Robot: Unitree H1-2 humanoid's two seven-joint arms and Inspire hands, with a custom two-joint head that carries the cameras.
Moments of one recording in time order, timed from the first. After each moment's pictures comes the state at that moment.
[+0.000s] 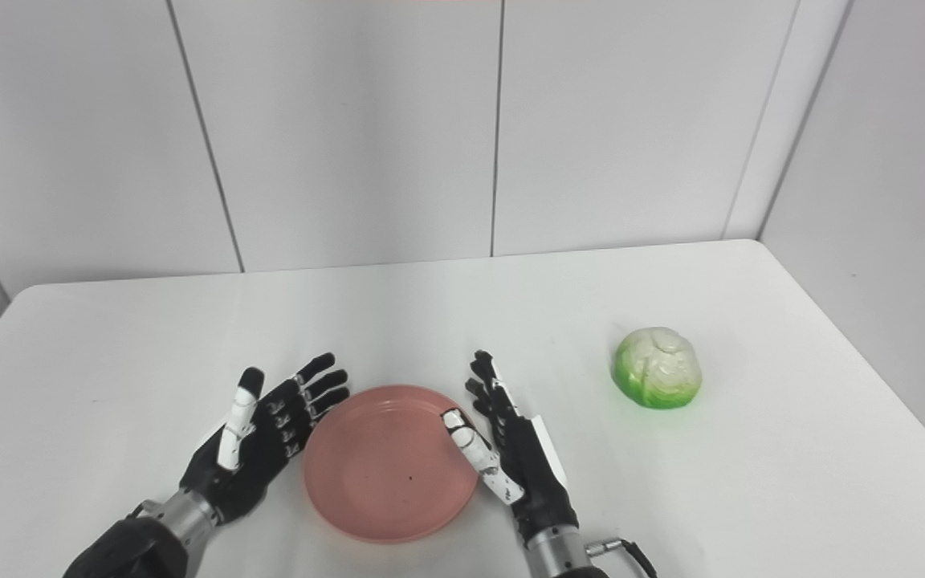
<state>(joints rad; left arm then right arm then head) -0.27 0.15 -0.05 0.20 -0.33 0.16 -0.49 -0.09 0.05 0.11 0.00 -0.12 -0.08 0.04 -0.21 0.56</state>
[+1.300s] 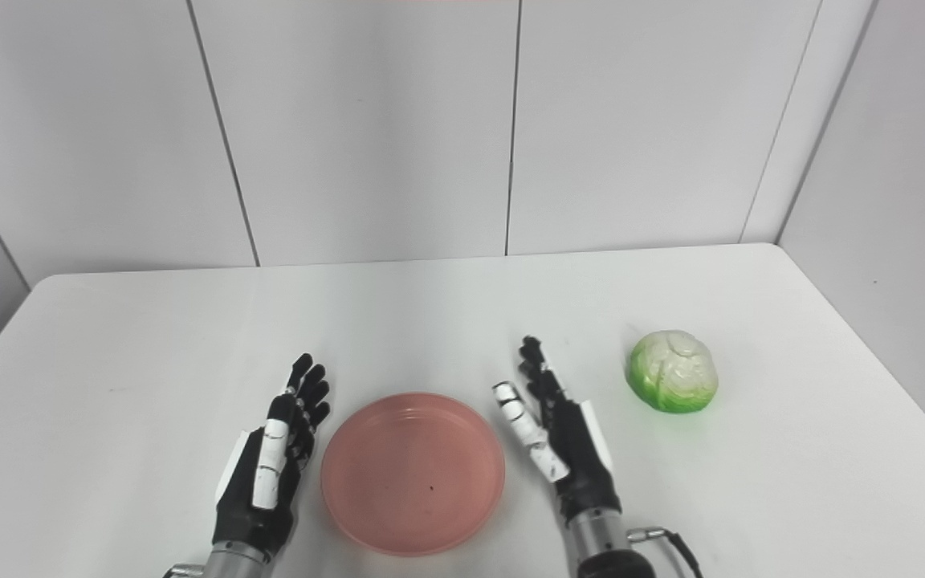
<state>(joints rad) -0.07 -0.10 -0.08 0.03 -0.04 -0.10 -0.11 -0.15 -0.03 0.02 -0.02 -0.04 -0.03 0.03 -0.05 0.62</state>
